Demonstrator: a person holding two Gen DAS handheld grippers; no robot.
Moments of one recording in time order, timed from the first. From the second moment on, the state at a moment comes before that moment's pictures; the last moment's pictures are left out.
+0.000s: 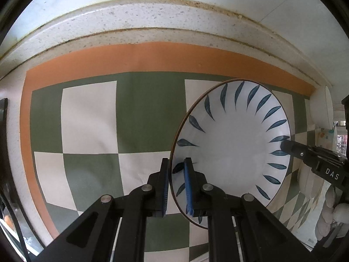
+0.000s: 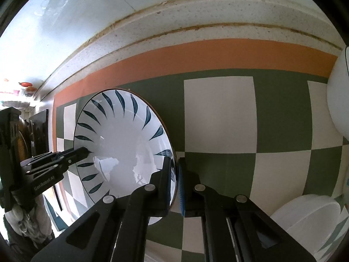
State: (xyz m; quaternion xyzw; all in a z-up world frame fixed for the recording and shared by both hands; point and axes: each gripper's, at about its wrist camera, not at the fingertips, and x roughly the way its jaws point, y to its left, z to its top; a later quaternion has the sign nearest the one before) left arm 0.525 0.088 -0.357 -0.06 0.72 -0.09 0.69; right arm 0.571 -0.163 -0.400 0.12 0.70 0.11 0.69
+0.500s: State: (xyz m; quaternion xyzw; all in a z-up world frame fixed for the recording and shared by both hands) left arm 0.491 0.096 -0.295 -0.05 0.69 -0.09 0.72; right arm 0.547 -0.171 -0.350 0.12 0.68 0.14 0.71
